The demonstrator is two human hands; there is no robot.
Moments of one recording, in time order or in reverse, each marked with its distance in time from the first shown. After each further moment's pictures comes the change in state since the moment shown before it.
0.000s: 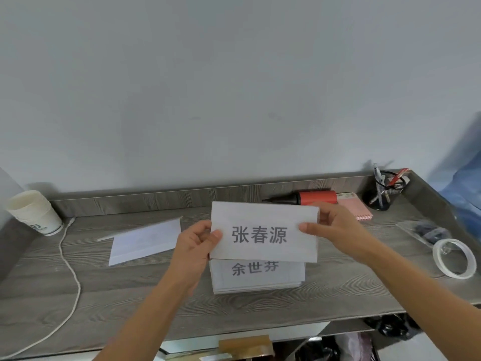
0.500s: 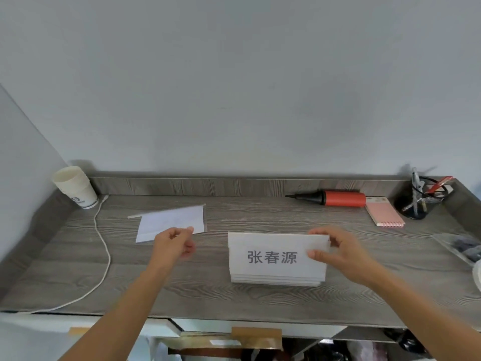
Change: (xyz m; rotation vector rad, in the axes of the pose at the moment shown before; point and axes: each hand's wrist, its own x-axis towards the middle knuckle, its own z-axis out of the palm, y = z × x) left_hand 0.013 -0.035 -0.091 0.188 0.438 -0.264; right_hand -0.002 0.044 0.028 -0.353 -0.054 0.000
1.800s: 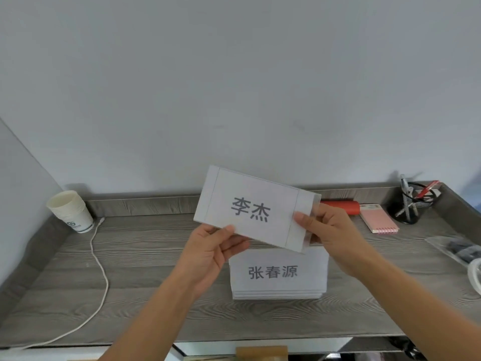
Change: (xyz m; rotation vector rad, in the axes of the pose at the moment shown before) left_hand -0.071 0.070 0.045 -0.567 -0.566 0.065; right_hand 0.005 -0.095 -0.001 0.551 0.111 -0.053
